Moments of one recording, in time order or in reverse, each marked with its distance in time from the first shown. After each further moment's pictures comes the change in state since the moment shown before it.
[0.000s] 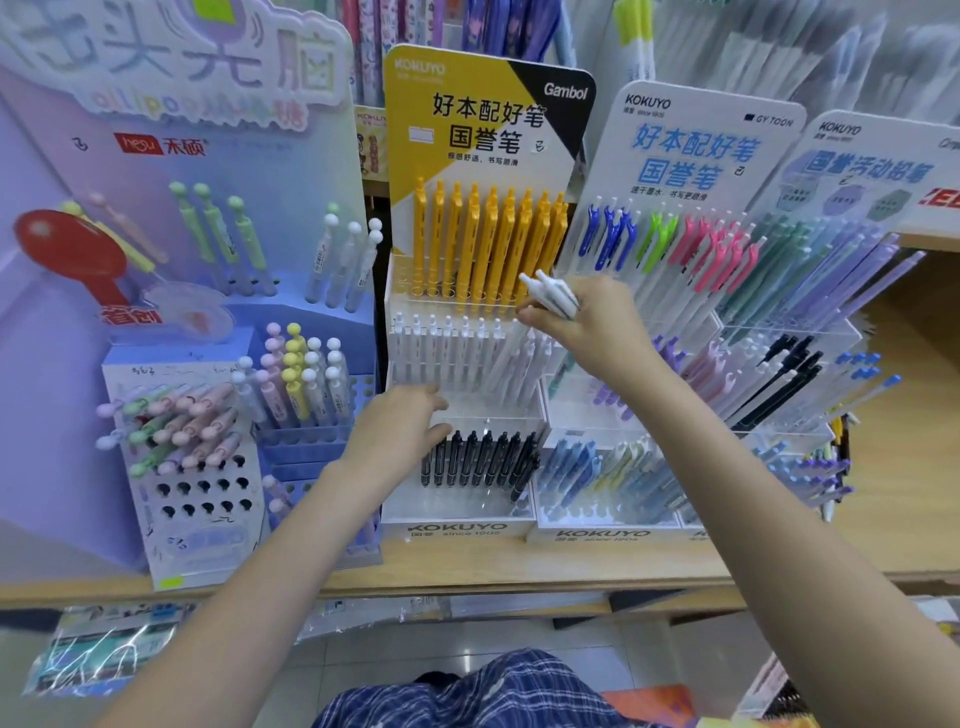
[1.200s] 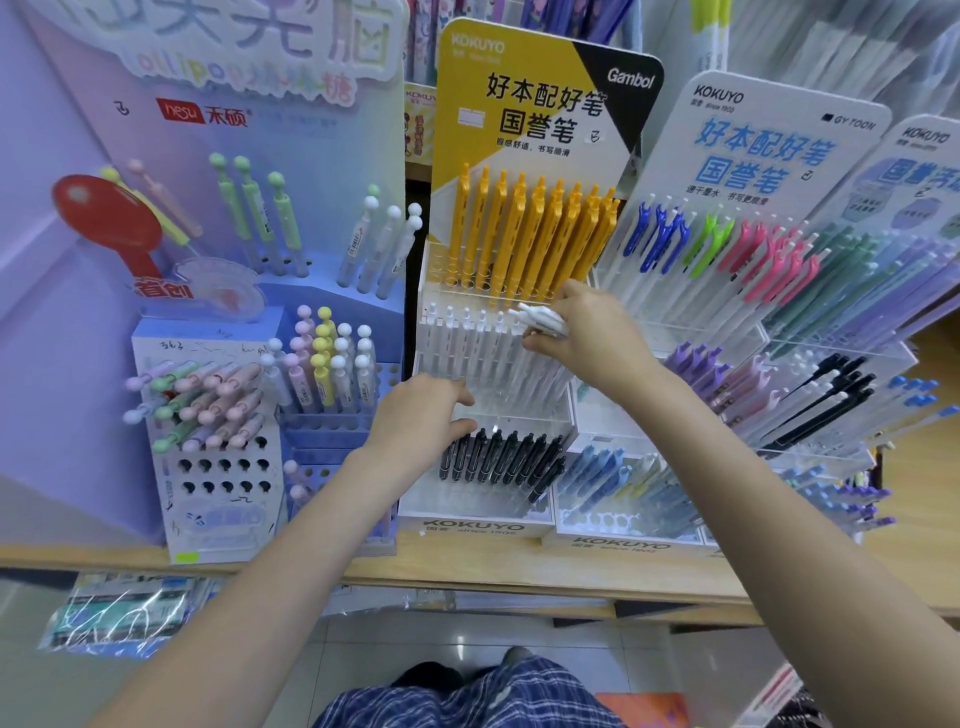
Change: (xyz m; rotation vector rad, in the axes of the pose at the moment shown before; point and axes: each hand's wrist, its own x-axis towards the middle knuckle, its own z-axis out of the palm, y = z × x) left_hand 0.009 -0.010 0.007 -0.102 0.061 -0.038; right_hand 0.019 -0.004 0.029 -0.401 -0.191 -0.066
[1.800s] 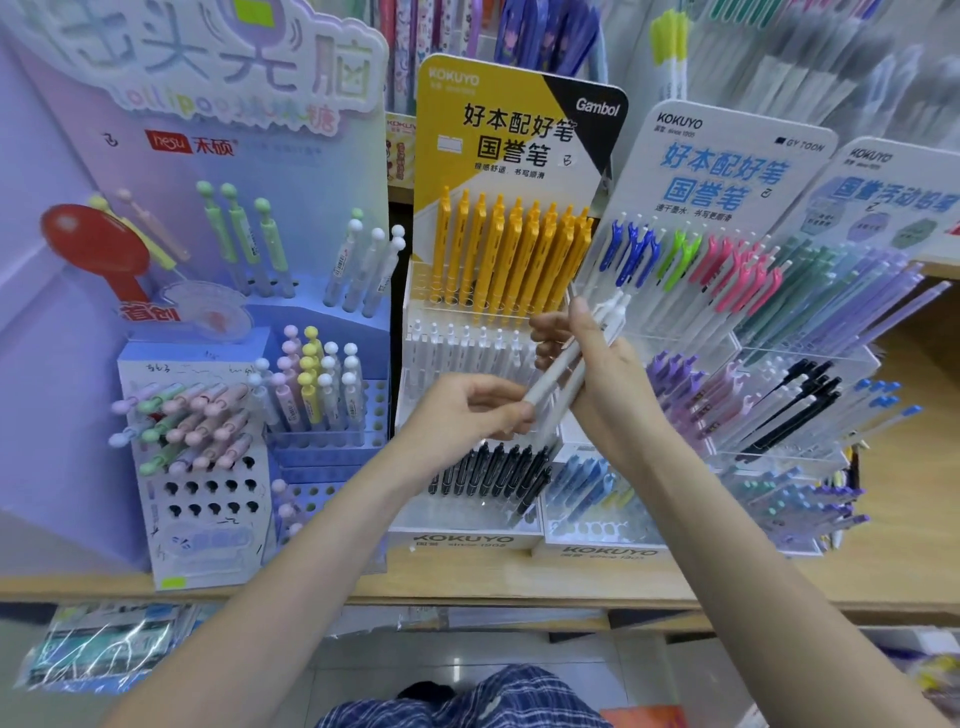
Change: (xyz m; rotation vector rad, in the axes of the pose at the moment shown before) left_hand -0.018 0.048 -0.030 -1.112 -0.111 0.037; right_hand -0.047 -0.006 0.003 1.493 0.187 0.300
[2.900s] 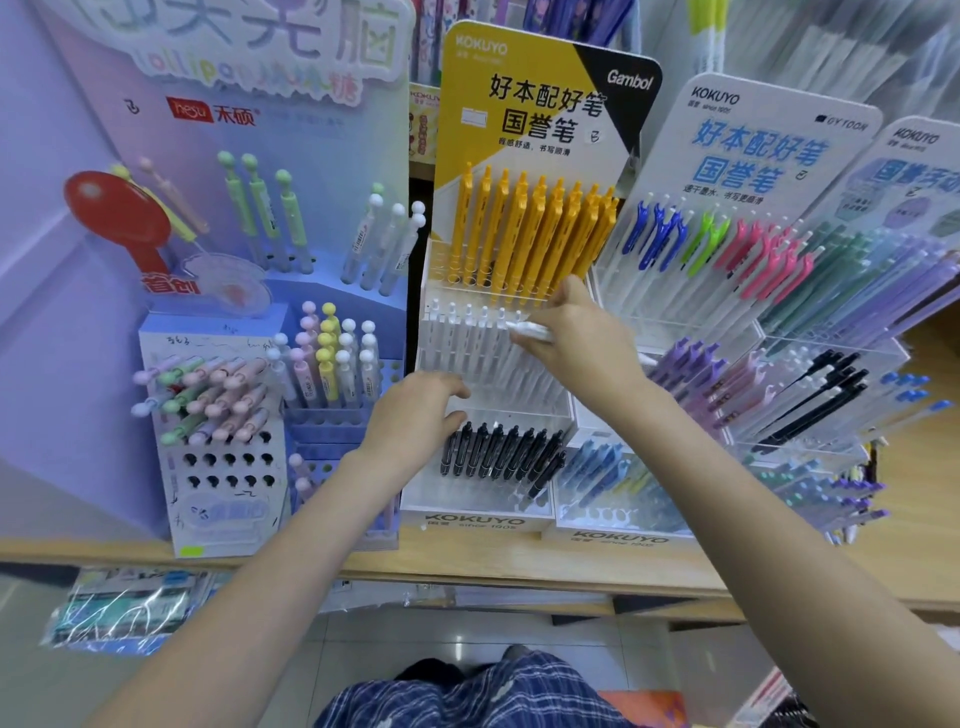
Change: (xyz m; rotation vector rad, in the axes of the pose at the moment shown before) left_hand 0.012 -0.062 -0.037 1.029 0.197 0.049; right_hand 0.032 0.009 0.012 -1.525 -0.100 -0.434
